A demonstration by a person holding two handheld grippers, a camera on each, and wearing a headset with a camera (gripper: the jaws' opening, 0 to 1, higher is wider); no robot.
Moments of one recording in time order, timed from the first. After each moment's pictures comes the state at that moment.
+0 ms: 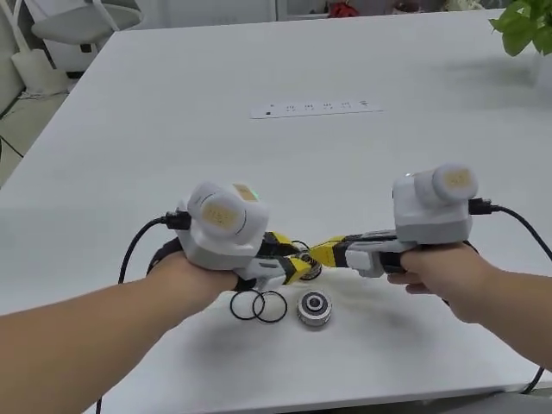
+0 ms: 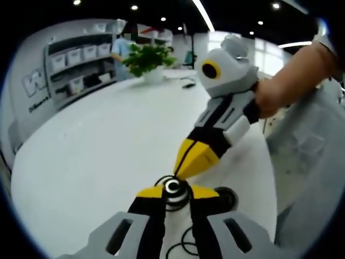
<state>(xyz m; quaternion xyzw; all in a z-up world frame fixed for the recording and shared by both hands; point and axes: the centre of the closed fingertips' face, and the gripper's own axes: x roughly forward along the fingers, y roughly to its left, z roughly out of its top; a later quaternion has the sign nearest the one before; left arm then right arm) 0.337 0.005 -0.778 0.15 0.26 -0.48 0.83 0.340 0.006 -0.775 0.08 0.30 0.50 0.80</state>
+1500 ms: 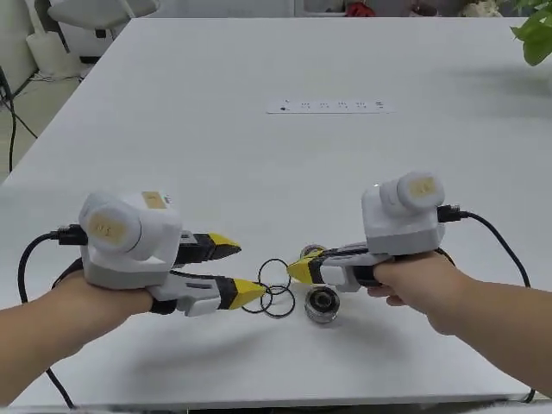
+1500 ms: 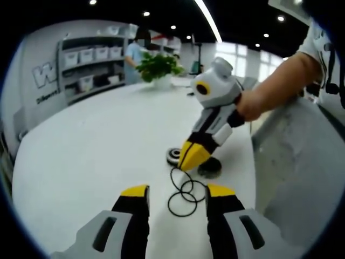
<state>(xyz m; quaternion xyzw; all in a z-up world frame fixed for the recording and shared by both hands) 0.298 0.082 -0.765 0.11 0.25 -0.47 0.84 0.318 0.046 -0.792 0.04 0.35 0.52 0.78</state>
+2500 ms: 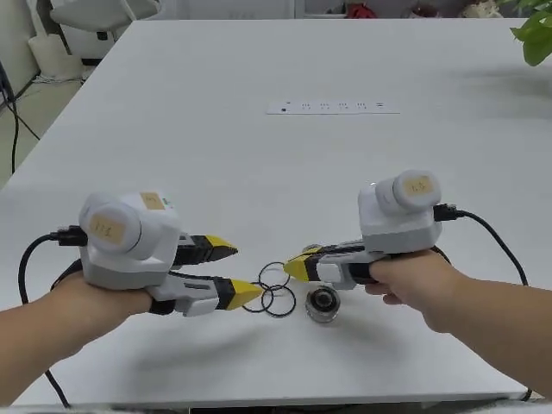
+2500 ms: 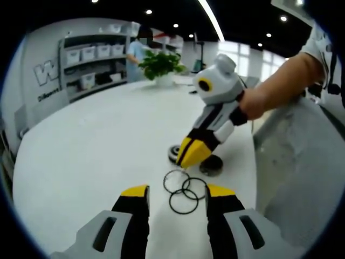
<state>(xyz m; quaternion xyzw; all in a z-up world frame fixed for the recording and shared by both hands) 0.299 0.084 -0.766 0.11 0.25 -0.46 0.84 0.321 0.047 -0.786 0.05 0.34 0.51 0.79</state>
